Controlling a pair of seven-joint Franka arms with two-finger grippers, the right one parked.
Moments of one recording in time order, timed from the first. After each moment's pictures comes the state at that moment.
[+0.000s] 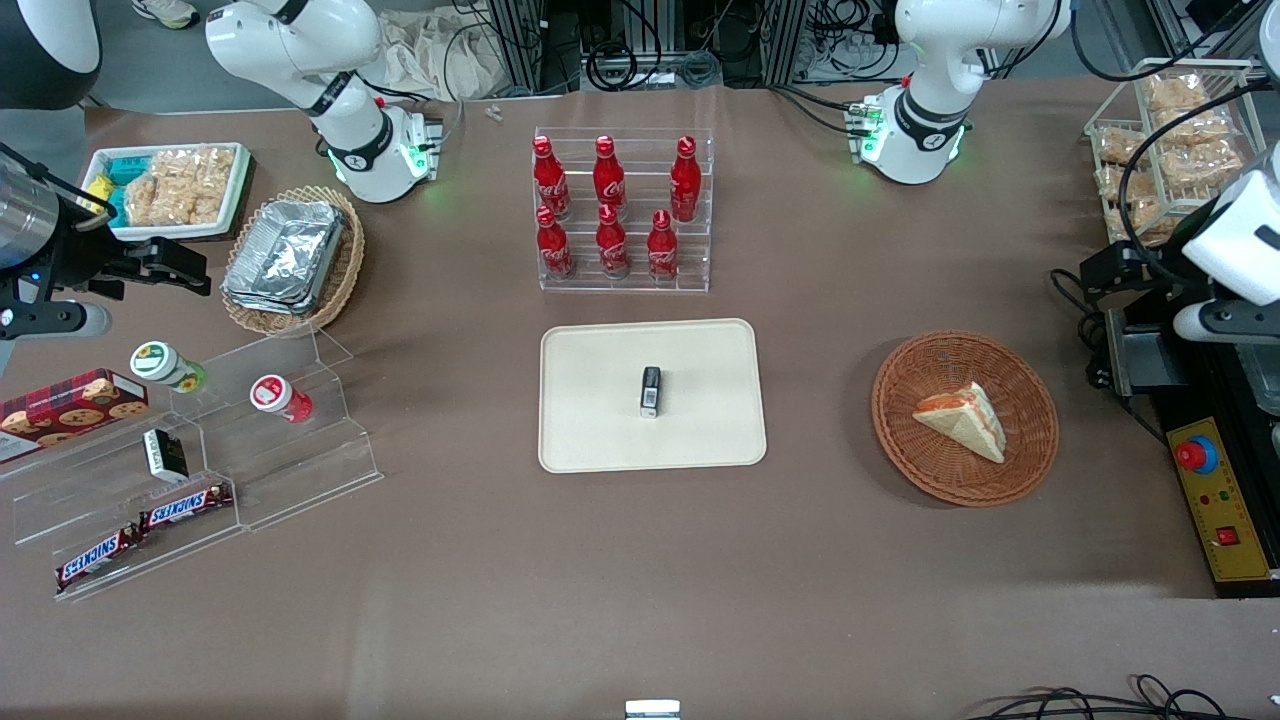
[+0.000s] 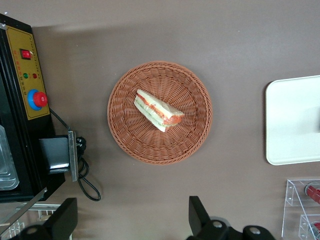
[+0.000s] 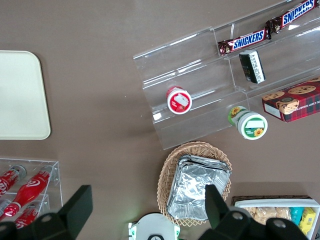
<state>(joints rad) -0.02 0.07 -0.04 -1.49 0.04 1.52 0.03</state>
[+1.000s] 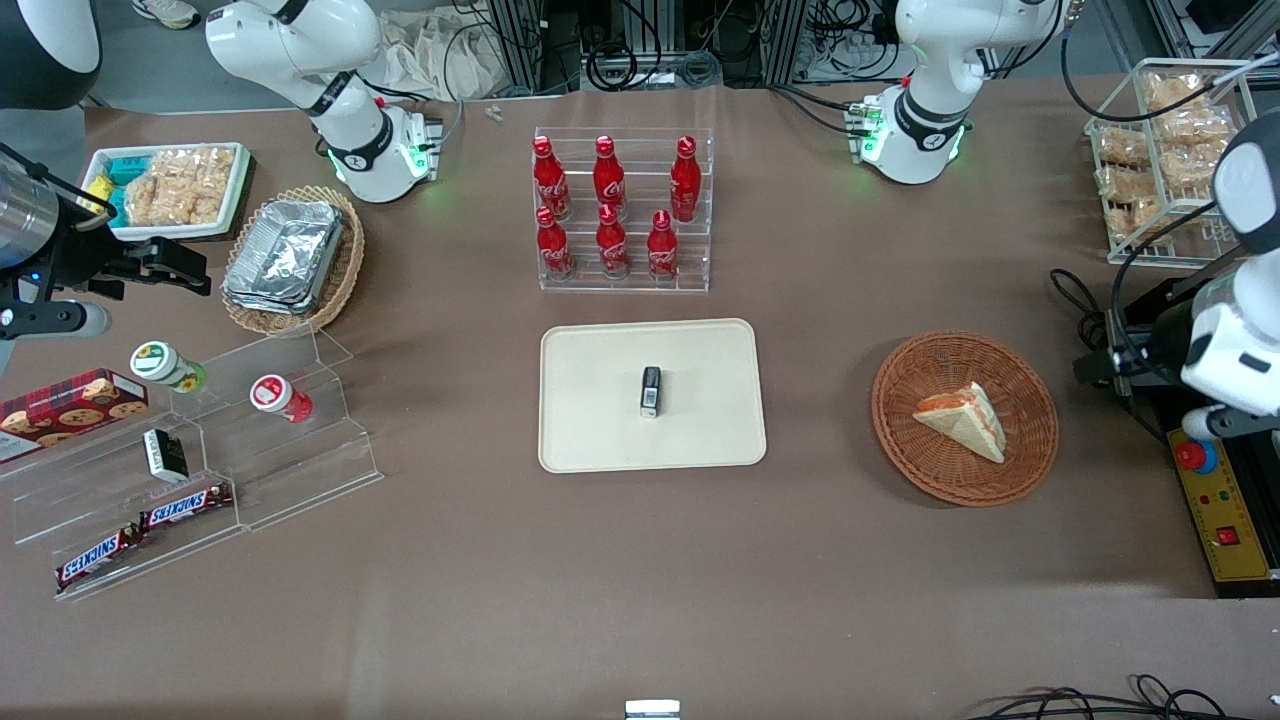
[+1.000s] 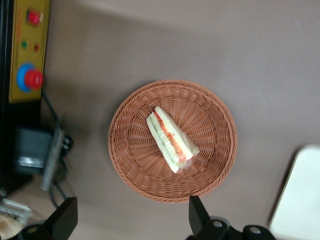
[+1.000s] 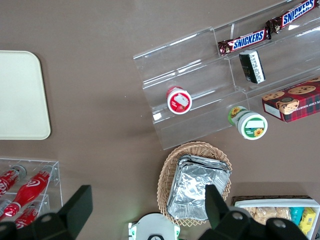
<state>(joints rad) 0.03 0.17 0.00 -1.67 0.03 1.80 -0.31</state>
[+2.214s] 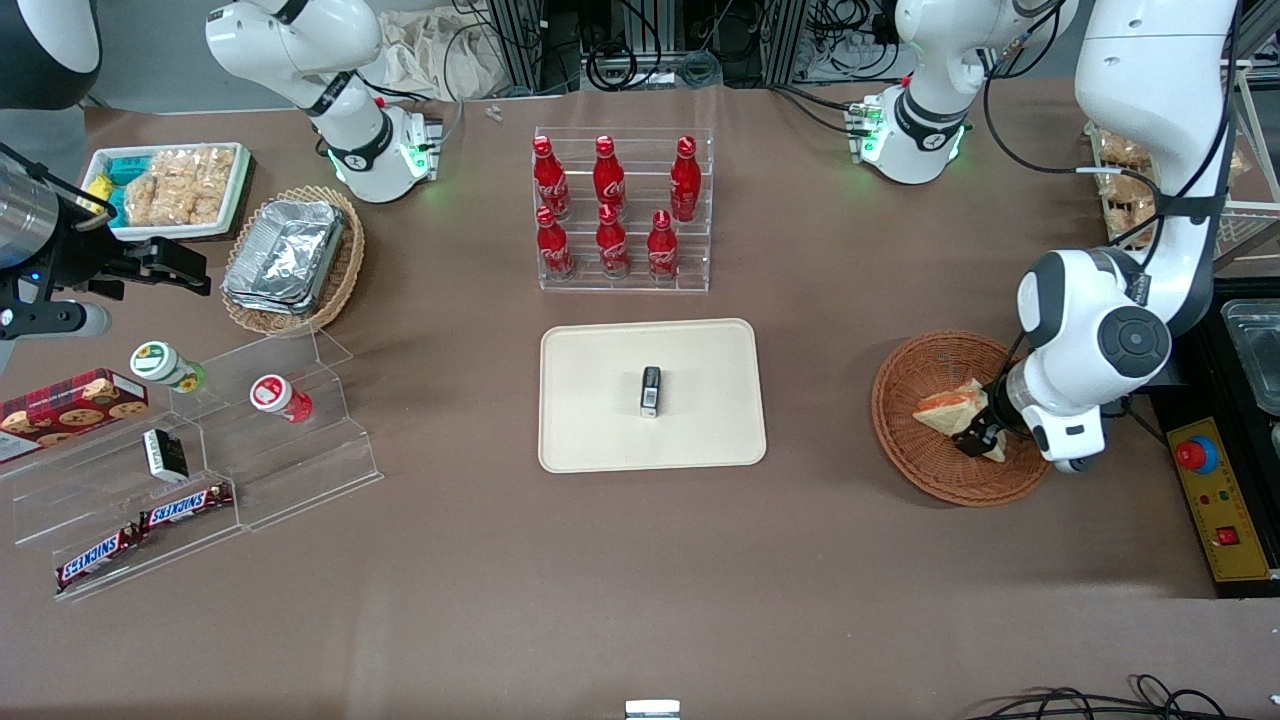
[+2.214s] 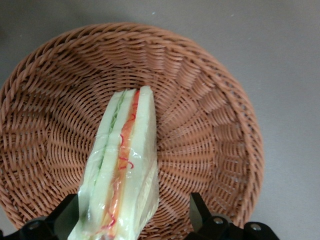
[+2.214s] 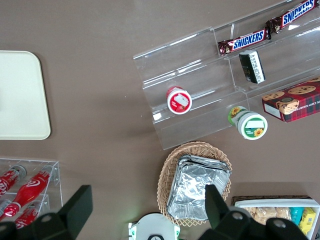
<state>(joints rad) -0.03 0.34 -0.01 -2.05 0.03 2.36 -1.01</state>
